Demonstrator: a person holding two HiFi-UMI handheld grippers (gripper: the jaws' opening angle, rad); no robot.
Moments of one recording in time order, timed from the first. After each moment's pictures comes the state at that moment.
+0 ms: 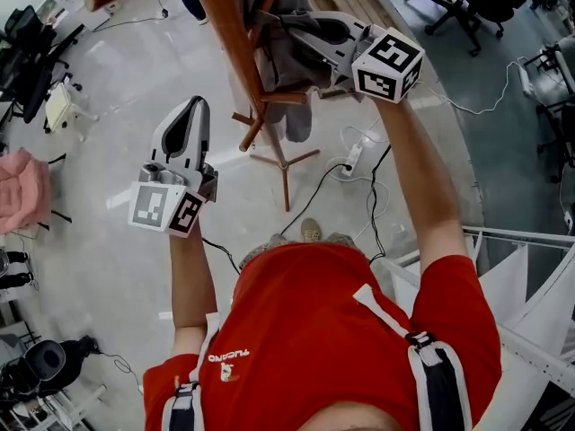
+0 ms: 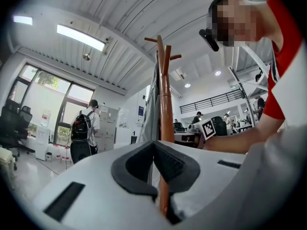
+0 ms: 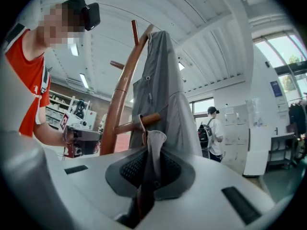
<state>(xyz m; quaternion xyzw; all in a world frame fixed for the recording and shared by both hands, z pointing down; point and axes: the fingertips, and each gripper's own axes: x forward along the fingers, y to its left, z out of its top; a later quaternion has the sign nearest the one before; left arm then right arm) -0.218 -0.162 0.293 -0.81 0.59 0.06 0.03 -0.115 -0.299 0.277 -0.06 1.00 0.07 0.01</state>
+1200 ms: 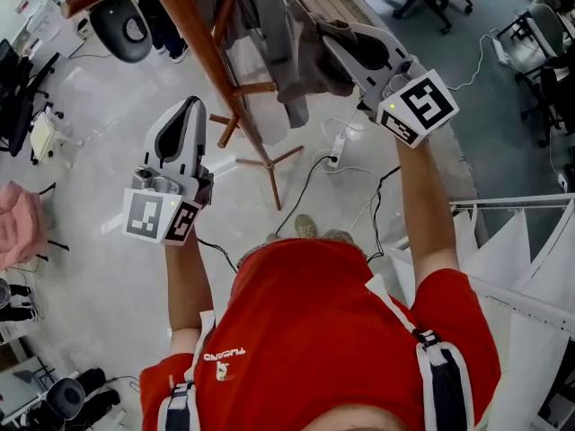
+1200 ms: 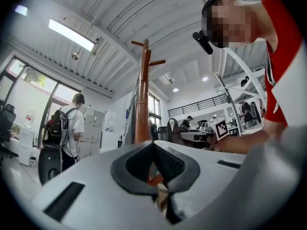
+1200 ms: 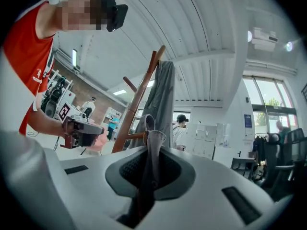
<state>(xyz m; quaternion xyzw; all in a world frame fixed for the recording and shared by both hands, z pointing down) -0.169 -0.153 0.267 -0.85 0.53 0.06 0.06 -0.003 -0.249 0.241 -0.23 0.96 0.16 0.02</state>
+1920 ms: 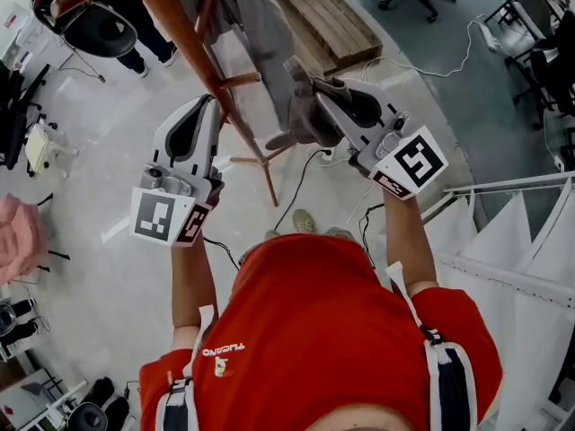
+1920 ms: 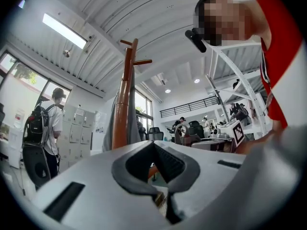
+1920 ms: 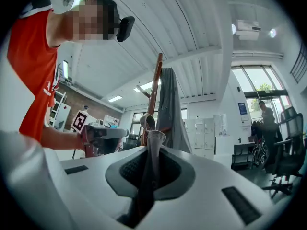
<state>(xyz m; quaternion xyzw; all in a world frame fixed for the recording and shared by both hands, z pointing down) -0.123 -0.134 0.265 -0.87 0.48 0.06 0.07 0.019 -0.153 0.279 -0.24 0.96 0.10 0.05</state>
